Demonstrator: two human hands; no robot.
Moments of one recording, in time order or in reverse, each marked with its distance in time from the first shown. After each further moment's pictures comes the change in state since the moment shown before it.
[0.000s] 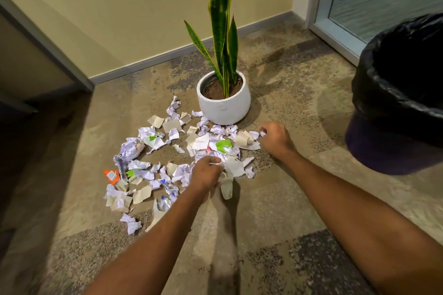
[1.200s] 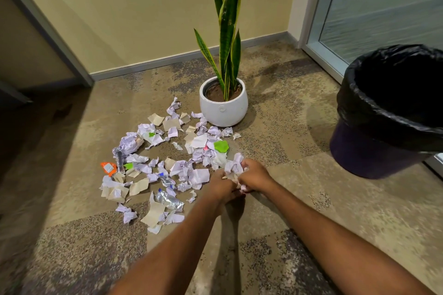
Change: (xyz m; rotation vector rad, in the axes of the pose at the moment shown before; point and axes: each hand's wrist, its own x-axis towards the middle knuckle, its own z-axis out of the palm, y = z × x) left_hand -0.040 -0.036 0.043 -0.438 -0.233 -0.132; right_hand -0.113 -0.024 0.039 0.412 -0.341 0.256
